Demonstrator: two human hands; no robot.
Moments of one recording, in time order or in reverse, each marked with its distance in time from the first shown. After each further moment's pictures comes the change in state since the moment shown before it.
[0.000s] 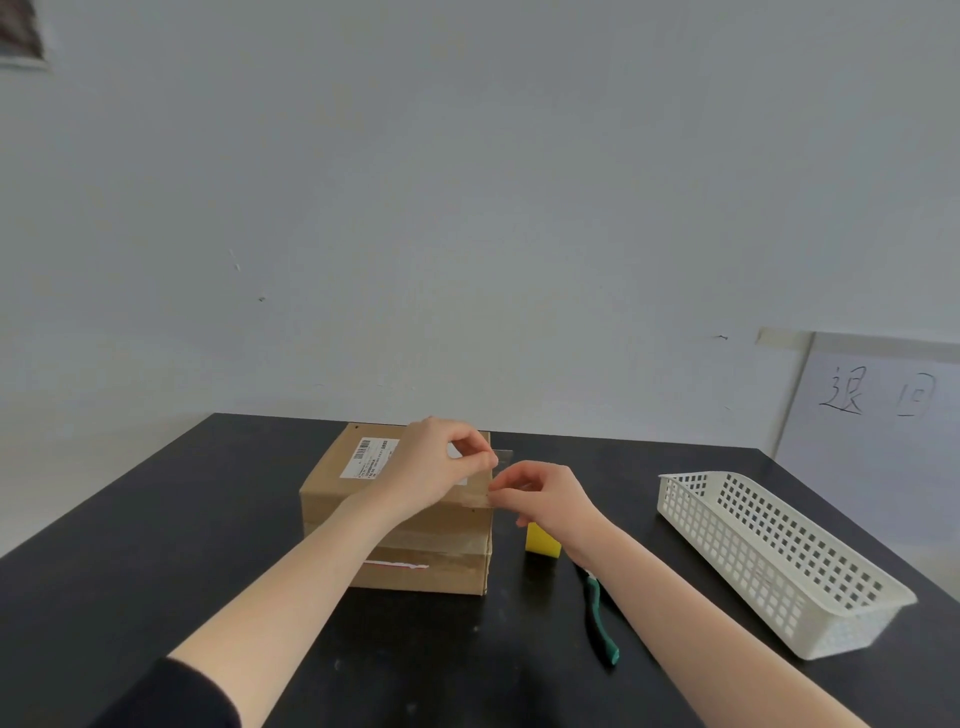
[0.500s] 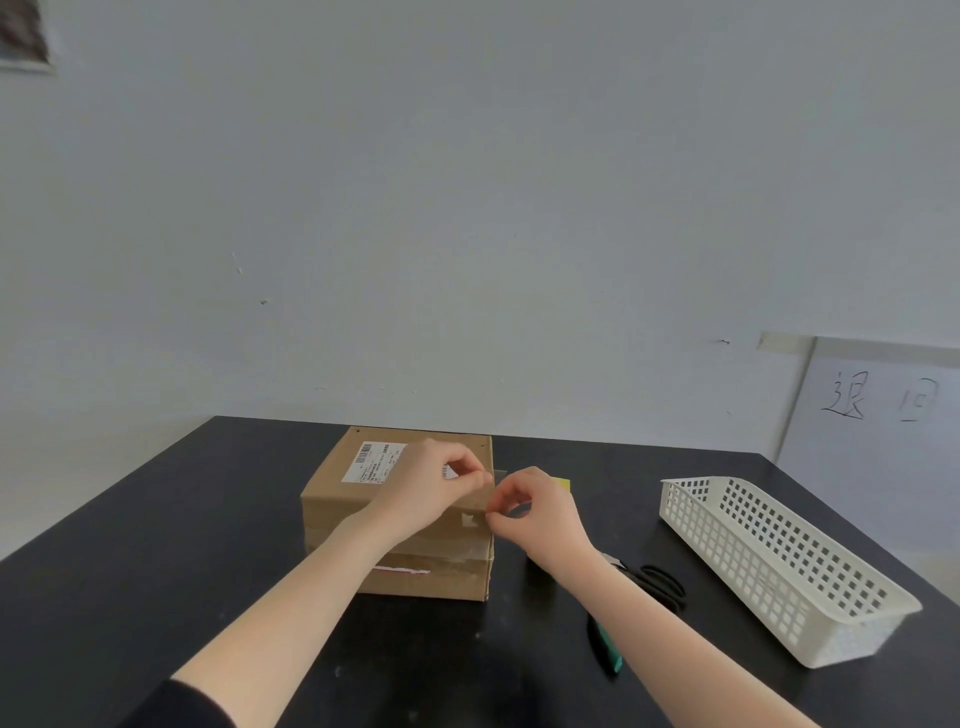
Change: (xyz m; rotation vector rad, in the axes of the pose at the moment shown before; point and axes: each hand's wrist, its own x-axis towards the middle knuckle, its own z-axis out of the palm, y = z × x) left_hand -0.010 -0.018 0.007 0.025 -0.018 -0.006; right_hand 0.000 0.017 0.017 -0.297 0.134 -0.185
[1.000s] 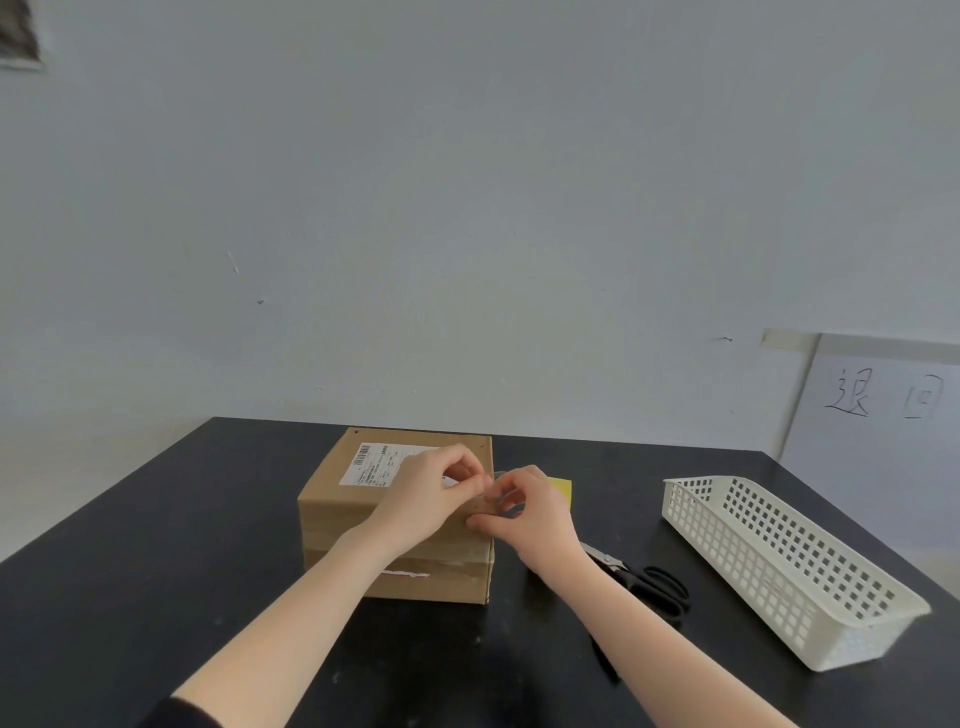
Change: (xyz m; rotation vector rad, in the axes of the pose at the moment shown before) left_hand 0.004 -0.014 0.013 -0.037 0.005 -0.050; right_hand 0.006 0.002 0.011 0.007 0.043 0.013
